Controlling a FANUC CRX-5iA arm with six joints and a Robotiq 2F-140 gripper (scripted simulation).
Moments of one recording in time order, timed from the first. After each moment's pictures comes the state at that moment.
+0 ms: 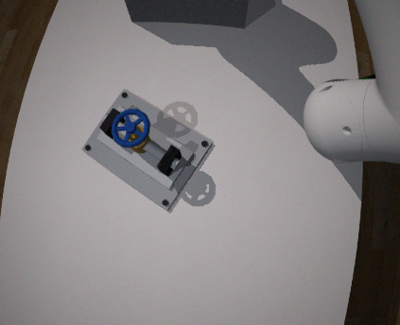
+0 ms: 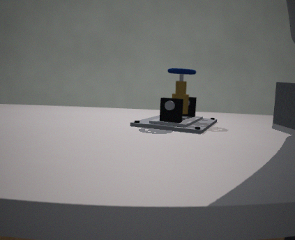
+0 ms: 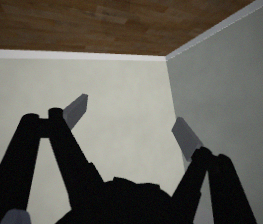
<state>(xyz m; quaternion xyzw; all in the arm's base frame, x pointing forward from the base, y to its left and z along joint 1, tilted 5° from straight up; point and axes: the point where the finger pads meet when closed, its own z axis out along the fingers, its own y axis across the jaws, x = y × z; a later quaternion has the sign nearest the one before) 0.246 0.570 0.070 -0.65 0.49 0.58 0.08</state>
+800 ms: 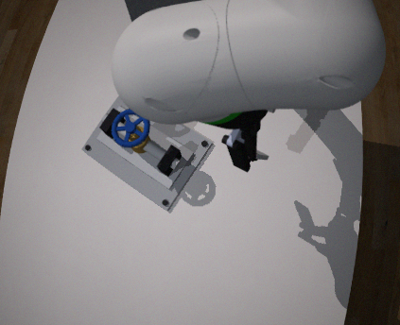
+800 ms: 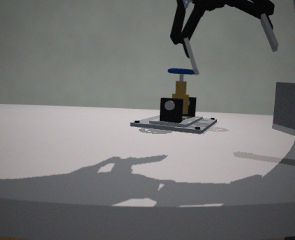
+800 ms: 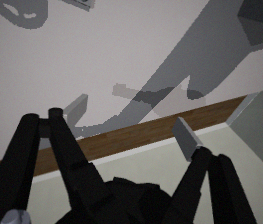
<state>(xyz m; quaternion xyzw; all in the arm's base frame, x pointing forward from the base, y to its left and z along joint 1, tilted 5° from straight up) 0.421 0.269 0.009 -0.61 0.75 0.26 -0.03</state>
